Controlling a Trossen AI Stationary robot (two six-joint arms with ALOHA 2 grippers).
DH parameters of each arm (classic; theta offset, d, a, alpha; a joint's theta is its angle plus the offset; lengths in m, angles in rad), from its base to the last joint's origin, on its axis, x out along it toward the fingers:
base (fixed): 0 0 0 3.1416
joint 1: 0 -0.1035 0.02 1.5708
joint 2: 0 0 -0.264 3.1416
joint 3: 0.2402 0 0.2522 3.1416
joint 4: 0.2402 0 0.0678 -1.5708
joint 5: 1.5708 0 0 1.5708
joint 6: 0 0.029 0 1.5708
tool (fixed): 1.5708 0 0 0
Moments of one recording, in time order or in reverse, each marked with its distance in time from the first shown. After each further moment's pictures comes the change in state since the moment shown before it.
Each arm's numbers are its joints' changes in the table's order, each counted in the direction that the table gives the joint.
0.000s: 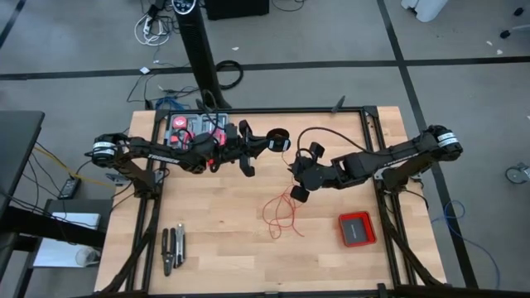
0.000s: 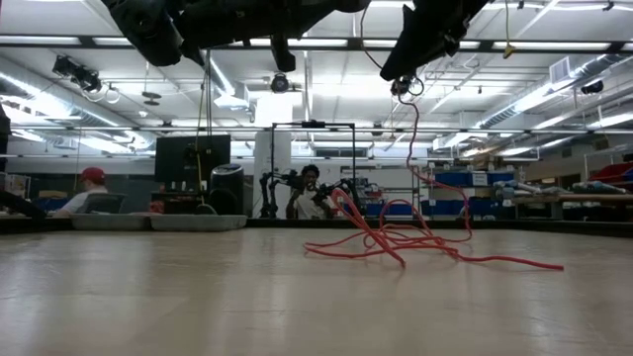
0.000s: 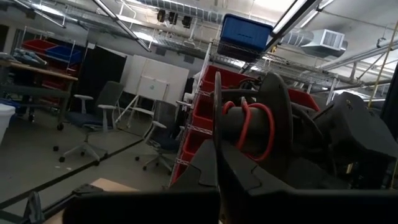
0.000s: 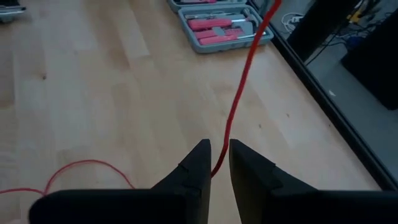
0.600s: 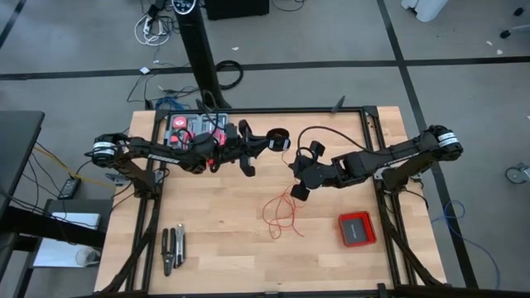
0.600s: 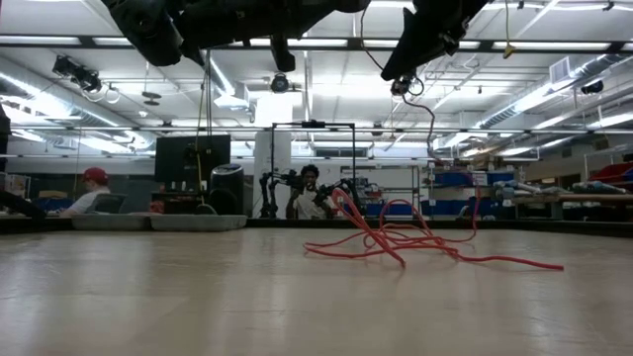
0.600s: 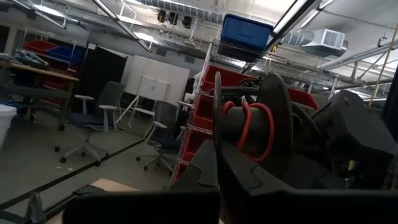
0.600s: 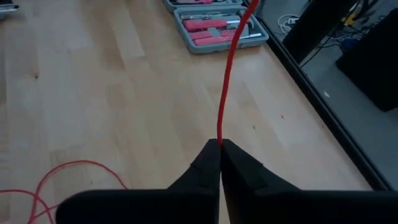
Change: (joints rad) left arm 0.000 0.000 0.000 0.000 -0.009 0.013; right arm 0.008 -0.005 0.000 0.003 0.008 -0.018
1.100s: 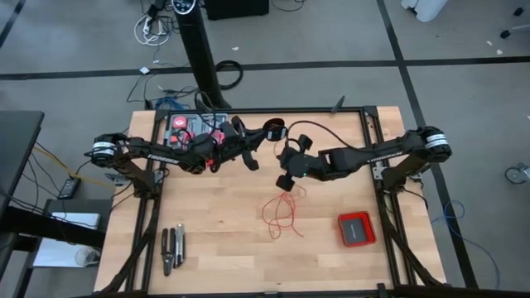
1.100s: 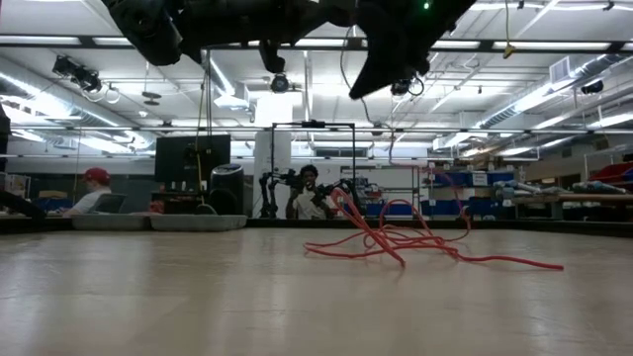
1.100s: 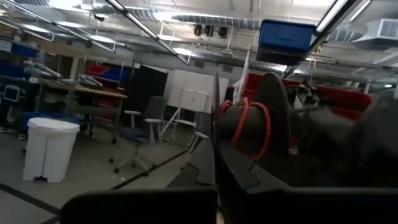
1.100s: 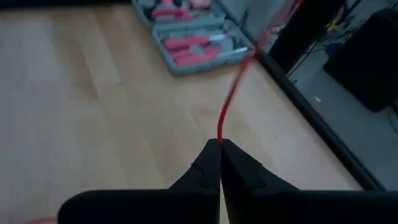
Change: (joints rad) left arm 0.007 0.000 0.000 -0.014 -0.185 0.117; right arm 0.107 0.112 0.000 -0.209 -0.023 -0.077
